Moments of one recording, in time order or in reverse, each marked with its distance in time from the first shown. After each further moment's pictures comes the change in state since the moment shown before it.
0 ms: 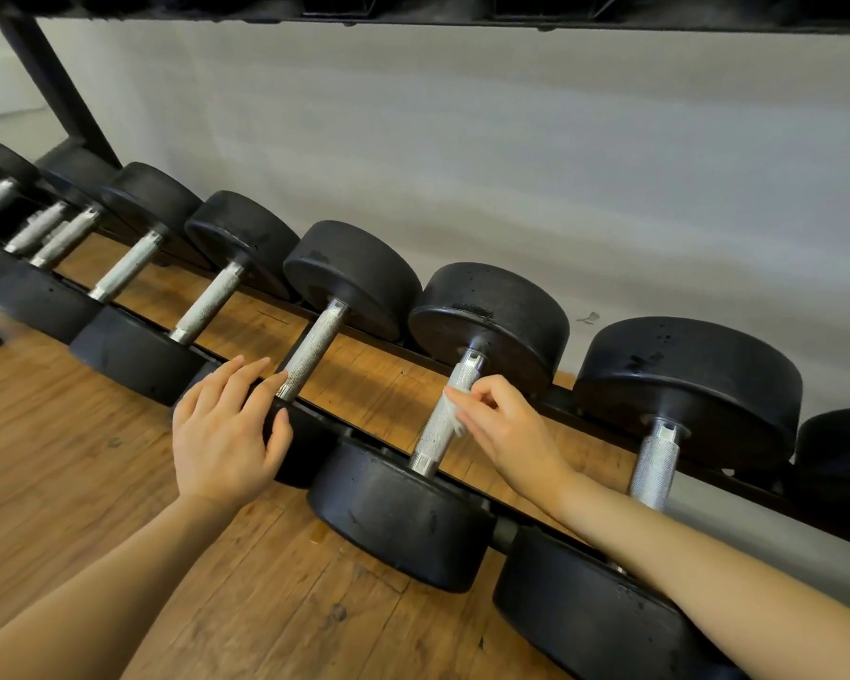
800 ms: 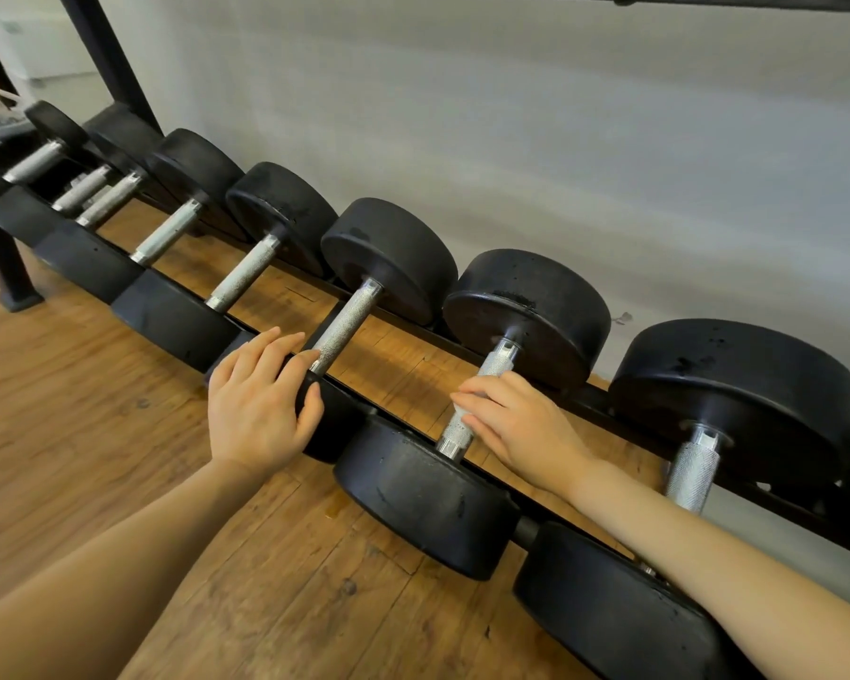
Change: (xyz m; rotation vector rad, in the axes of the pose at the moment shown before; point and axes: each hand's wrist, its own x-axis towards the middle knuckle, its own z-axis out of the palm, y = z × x) left_hand 0.000 -0.004 0.003 -0.002 0.002 0.008; right_hand 0.013 0.009 0.004 -0.773 -0.105 -0.659
